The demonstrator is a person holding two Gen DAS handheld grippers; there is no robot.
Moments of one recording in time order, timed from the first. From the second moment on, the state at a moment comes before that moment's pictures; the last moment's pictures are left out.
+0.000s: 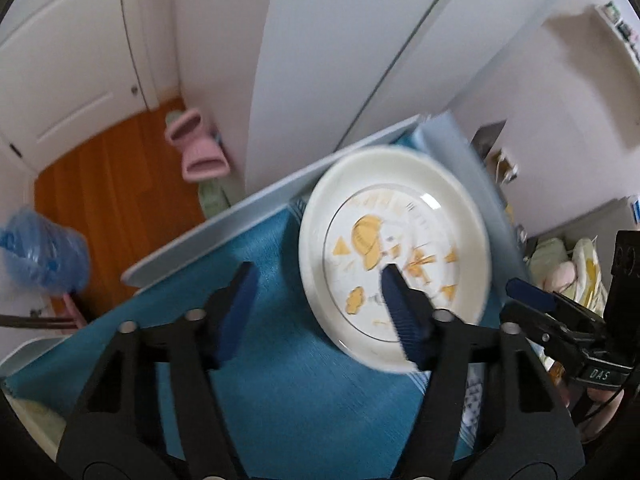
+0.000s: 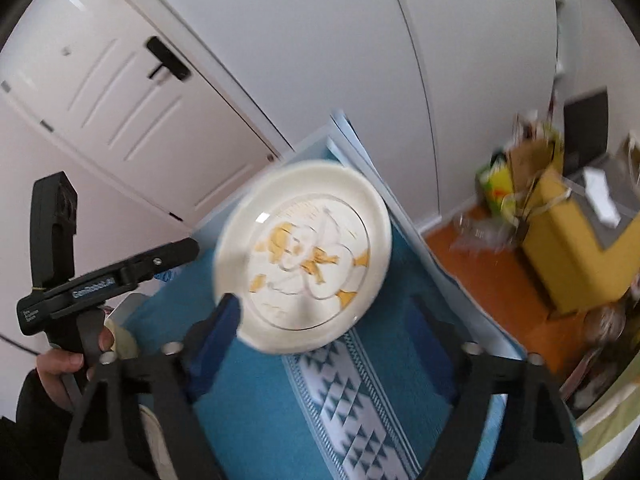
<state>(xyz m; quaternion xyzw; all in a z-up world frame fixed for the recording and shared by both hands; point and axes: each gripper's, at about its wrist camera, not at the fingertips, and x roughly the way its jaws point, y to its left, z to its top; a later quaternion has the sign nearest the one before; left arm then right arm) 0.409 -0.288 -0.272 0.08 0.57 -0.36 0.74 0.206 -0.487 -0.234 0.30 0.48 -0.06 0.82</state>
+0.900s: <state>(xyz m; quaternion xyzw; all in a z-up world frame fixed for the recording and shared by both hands) 0.390 -0.299 -0.268 0.11 0.55 -0.35 0.75 0.216 -0.501 -0.250 0.30 0.46 -0.09 0.83</state>
